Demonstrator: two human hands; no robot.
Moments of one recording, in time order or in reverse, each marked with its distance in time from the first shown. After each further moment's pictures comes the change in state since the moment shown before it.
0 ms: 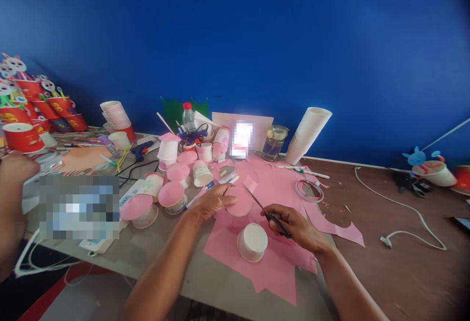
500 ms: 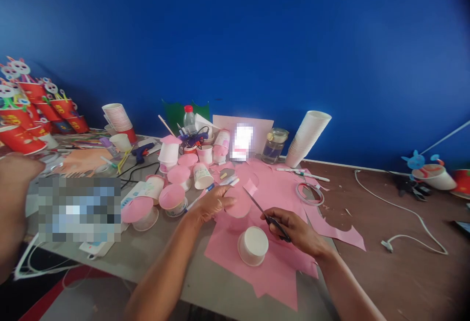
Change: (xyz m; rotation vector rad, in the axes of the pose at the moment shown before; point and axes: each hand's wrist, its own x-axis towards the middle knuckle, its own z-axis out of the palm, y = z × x) left_hand -0.002 0.005 -0.001 0.060 0.057 0.034; right_hand -0.001 0.000 0.002 0.015 0.003 0.007
